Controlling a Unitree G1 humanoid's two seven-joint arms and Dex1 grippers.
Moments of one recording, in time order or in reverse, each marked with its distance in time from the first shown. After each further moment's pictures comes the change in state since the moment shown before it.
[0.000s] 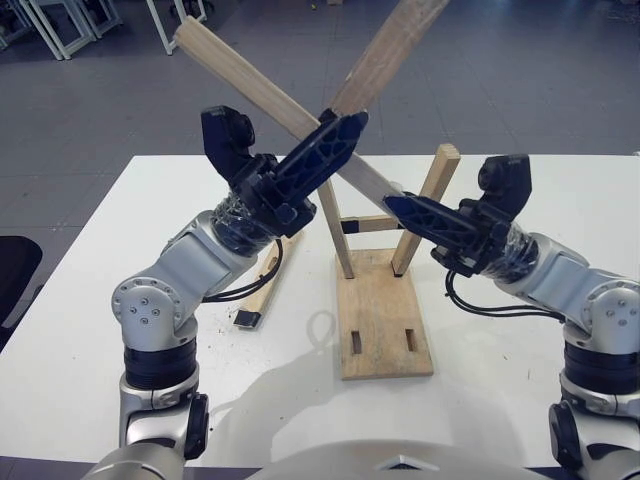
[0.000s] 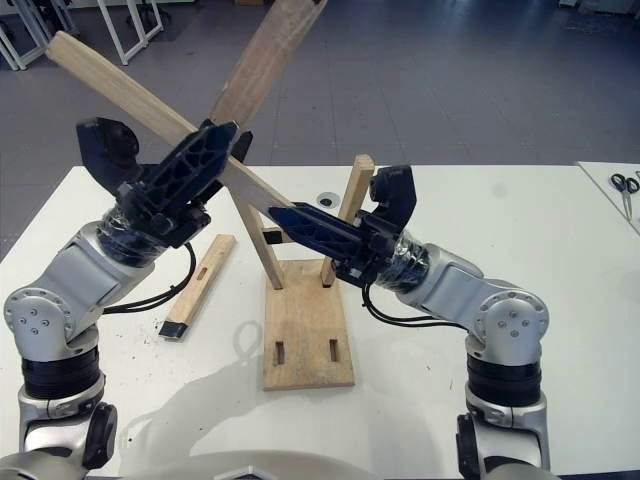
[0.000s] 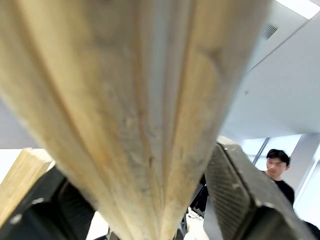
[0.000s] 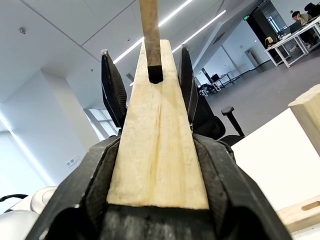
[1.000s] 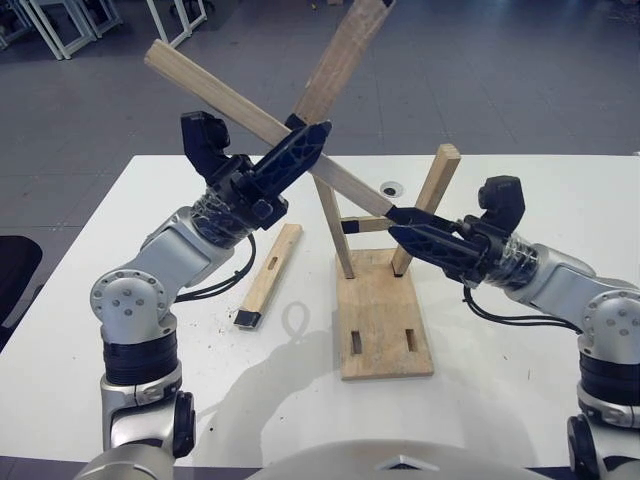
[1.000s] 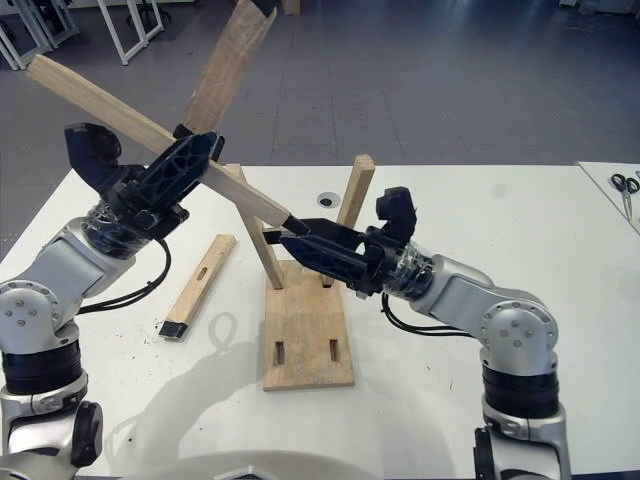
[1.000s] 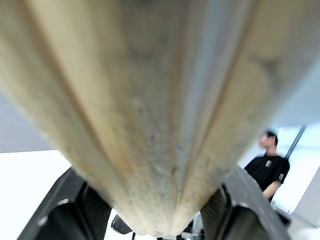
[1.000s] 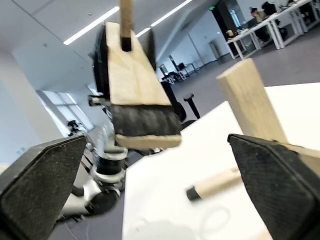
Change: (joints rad) left arm 0.006 0.105 0.094 0.102 0.186 0.055 -0.209; right arm 0.118 -0.145 -0.014 -0.005 -0.302 -0.001 0.161
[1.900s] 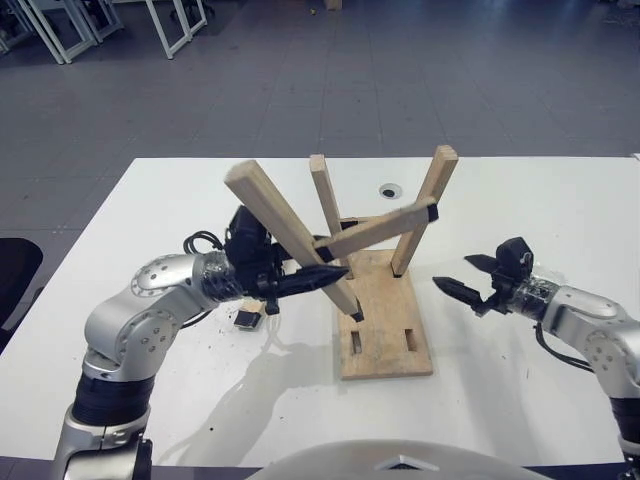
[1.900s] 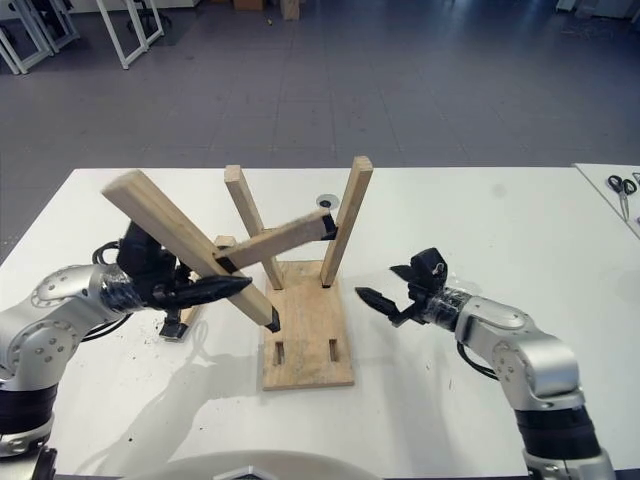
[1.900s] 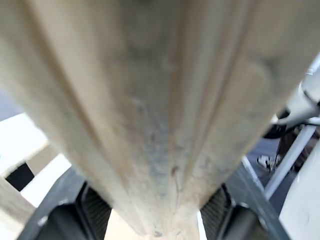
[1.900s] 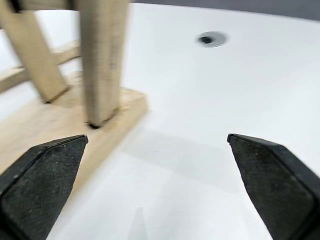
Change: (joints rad) left arm 0.241 0.145 -0.204 -0.094 0.729 -0.225 -0.638; right arm 0.193 -0.051 0.095 0.199 -0.917 -0.392 -0.045
